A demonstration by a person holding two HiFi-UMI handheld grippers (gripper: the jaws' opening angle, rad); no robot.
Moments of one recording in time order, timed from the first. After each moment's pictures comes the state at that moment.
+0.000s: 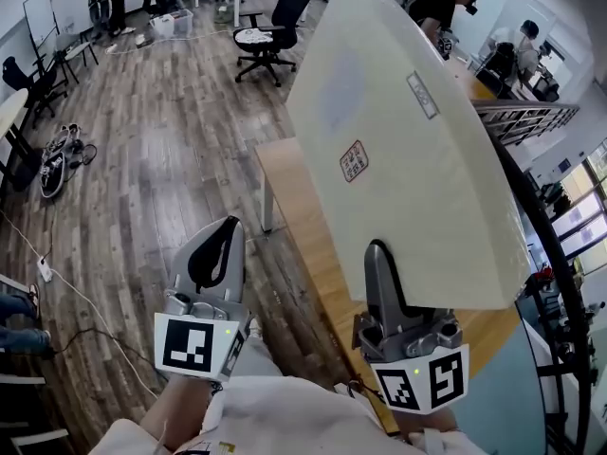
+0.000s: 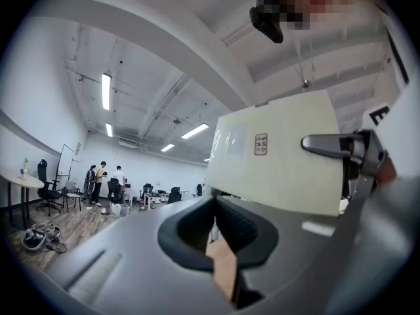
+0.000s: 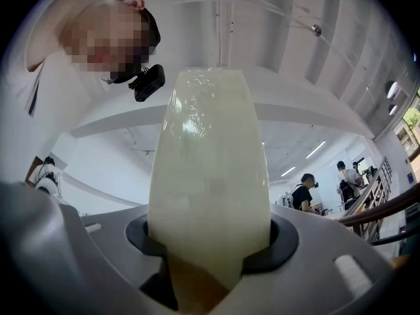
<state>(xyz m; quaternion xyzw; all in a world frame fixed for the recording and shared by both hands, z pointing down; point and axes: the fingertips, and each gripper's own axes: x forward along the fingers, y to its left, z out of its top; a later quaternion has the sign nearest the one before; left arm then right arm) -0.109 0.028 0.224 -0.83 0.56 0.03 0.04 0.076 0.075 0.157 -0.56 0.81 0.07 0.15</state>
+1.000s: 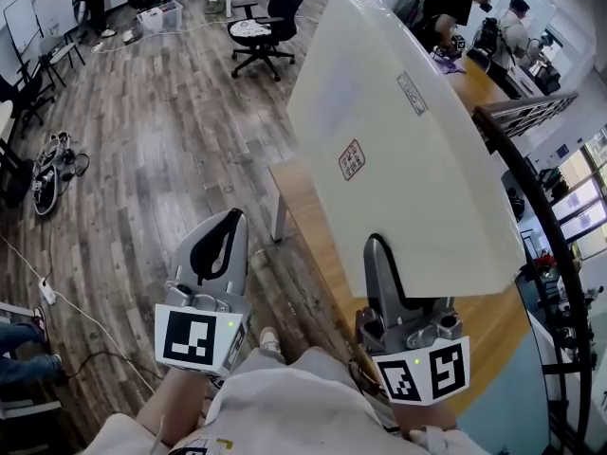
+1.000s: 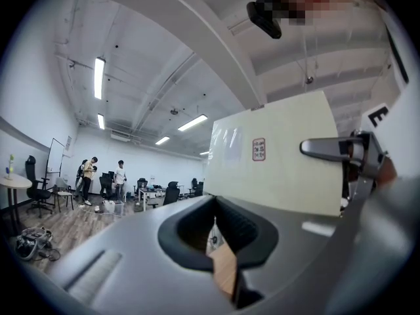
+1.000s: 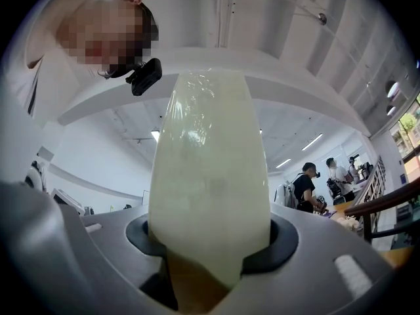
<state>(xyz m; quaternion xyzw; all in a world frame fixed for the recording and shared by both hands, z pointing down) -0.206 -0.161 0.229 -0.85 0.53 0.00 0.03 -0.026 -0.110 0.171 -0.59 0.80 0.04 0.12</state>
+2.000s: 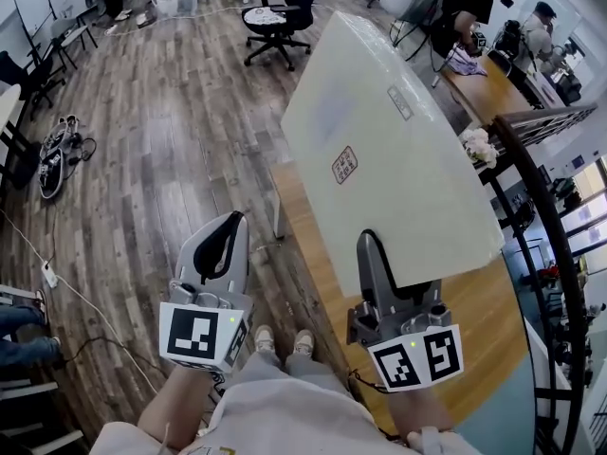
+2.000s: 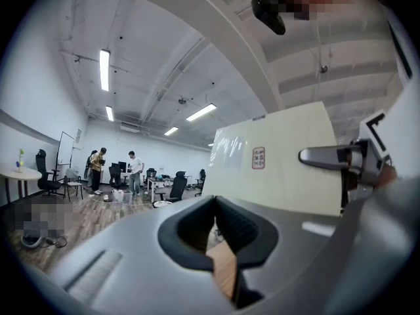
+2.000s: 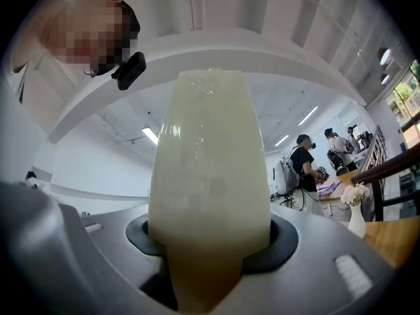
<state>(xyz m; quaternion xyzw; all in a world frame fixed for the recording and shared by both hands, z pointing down) -0.179 -0.244 0.272 -0.83 0.56 -0.02 -0.01 0.007 -0.218 0.230 -0.57 0.81 -0.05 0.12</state>
